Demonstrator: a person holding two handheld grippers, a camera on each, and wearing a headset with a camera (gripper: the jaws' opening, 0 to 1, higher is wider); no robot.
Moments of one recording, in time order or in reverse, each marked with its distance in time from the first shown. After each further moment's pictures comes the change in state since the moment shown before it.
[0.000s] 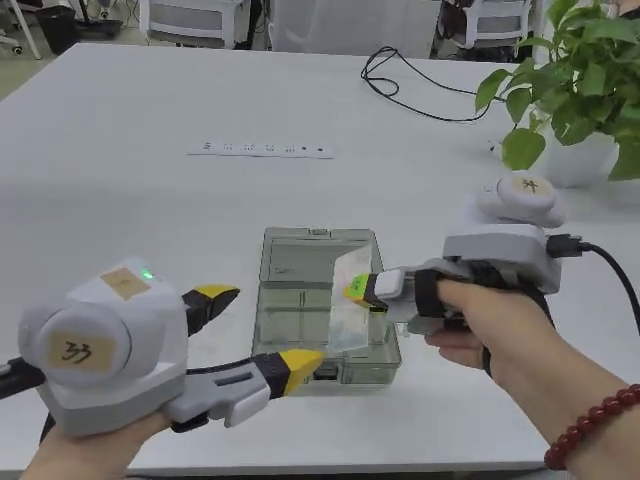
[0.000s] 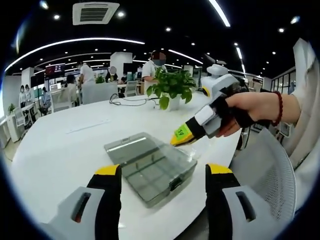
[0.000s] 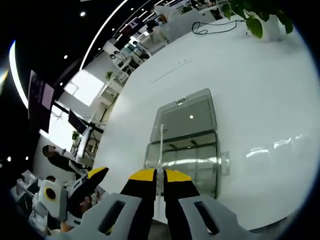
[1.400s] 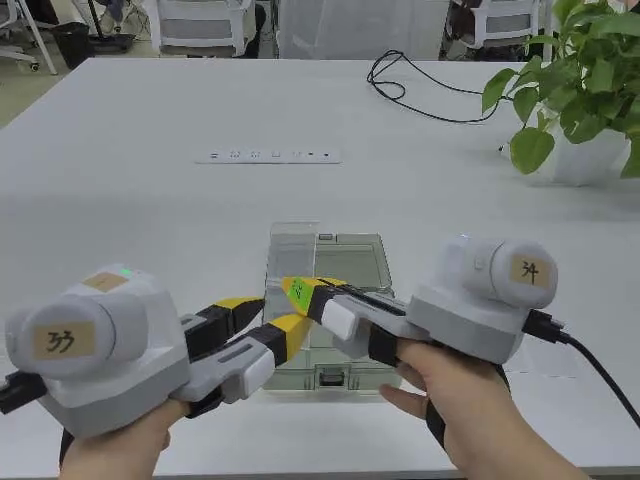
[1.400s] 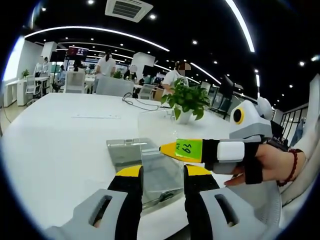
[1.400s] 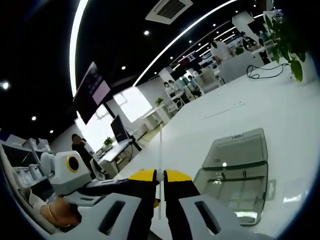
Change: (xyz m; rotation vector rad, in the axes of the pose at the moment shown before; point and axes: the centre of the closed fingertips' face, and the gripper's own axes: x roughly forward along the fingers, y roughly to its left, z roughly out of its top) left arm 0.003 0.004 0.016 -0.258 -0.087 0.076; right arm -0.006 0.085 -0.003 -0.311 -0.350 0.374
